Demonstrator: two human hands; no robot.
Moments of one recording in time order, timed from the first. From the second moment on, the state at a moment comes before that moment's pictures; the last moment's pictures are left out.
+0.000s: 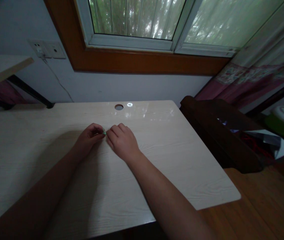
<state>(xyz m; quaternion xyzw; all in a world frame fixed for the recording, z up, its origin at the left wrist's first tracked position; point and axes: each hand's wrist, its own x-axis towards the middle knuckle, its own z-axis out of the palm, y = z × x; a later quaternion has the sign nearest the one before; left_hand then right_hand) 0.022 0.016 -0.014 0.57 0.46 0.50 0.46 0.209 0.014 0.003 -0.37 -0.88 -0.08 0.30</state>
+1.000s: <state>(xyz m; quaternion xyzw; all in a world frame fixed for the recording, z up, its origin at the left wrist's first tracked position) 0.023 0.015 -0.015 0.58 0.46 0.50 0.44 0.214 0.018 0.001 -0.37 -0.87 -0.02 0.33</state>
